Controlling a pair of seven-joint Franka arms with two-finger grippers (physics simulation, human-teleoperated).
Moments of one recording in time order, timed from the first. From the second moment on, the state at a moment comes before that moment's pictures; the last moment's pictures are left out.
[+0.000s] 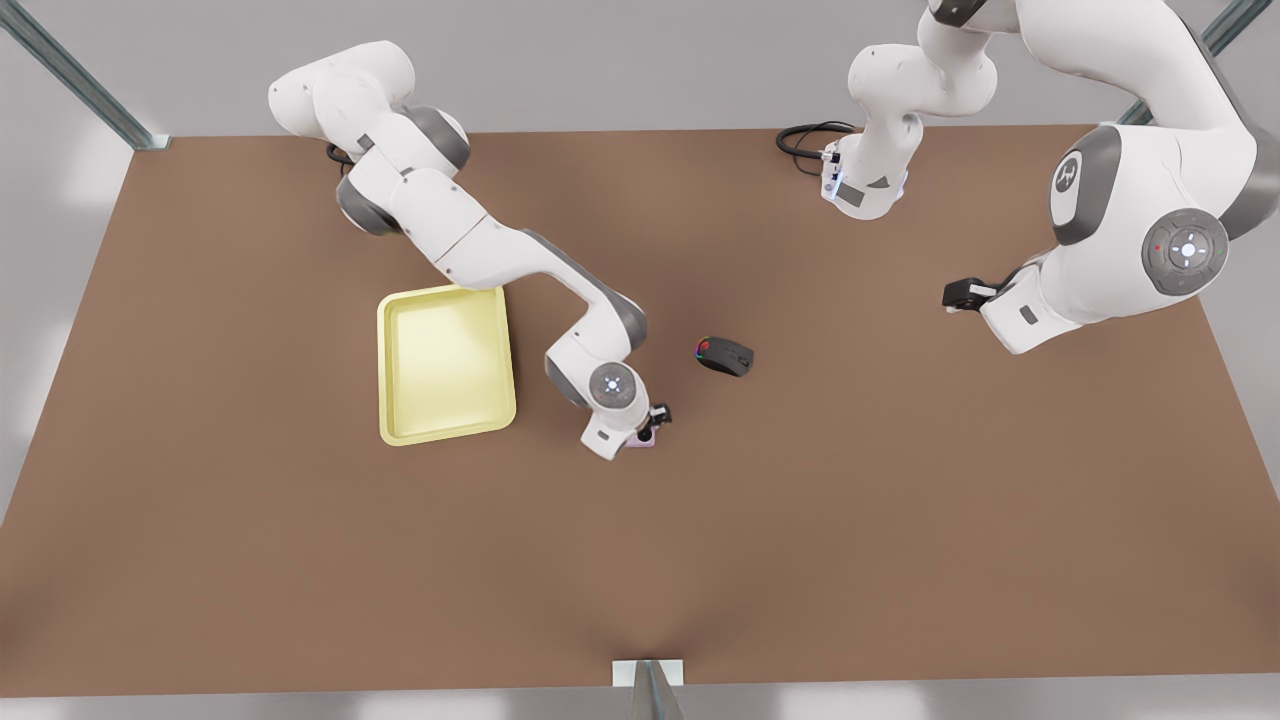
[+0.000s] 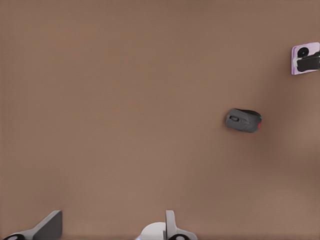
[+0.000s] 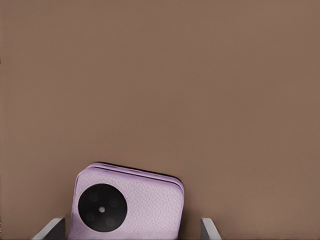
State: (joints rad) left arm -0.17 0.19 0.07 -1.36 -0.01 1.23 0.10; right arm 0.50 1.05 0.34 -1.18 -0.20 2.17 0.63
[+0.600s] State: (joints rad) left arm -0.17 0.20 0.07 -1.36 -0.01 1.23 0.10; right arm 0.52 1.06 0.33 -1.19 -0.24 2.22 0.67
